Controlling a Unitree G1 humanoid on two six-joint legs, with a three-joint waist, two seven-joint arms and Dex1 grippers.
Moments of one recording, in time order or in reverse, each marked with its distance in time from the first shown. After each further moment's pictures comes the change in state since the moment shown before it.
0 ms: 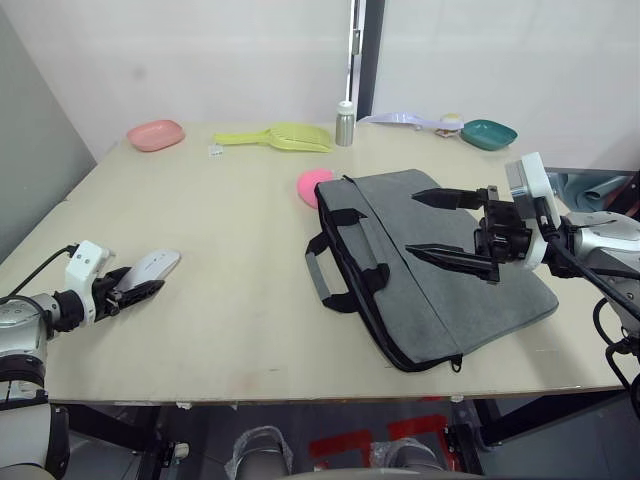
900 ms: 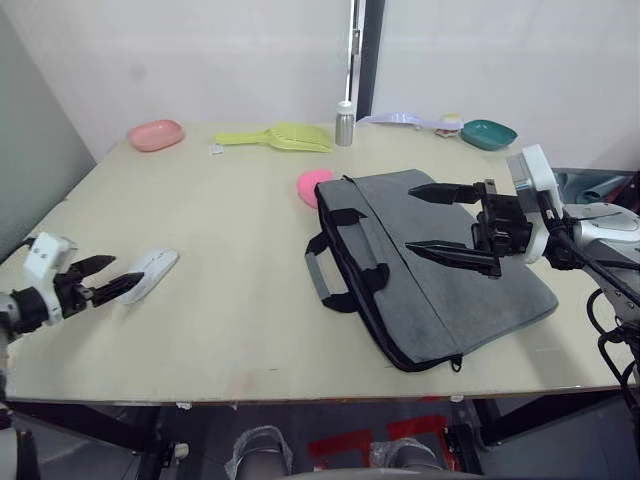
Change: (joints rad) left arm 0.098 0.052 0.094 -0.177 -0.100 0.073 -0.068; right arm -0.045 0.014 0.011 0.044 -0.012 -0.016 0.066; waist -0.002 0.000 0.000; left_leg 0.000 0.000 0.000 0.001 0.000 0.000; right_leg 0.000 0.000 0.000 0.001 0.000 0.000
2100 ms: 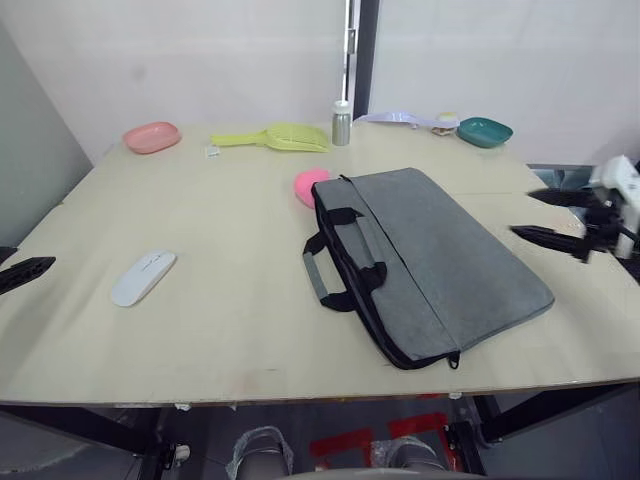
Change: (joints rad) left arm -0.087 0.304 0.091 0.339 -0.001 0.042 -0.068; right arm 0.066 -0.160 -0.123 0.467 -0.268 -0.222 0.135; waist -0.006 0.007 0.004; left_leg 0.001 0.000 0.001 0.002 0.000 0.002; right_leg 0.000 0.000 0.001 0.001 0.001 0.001
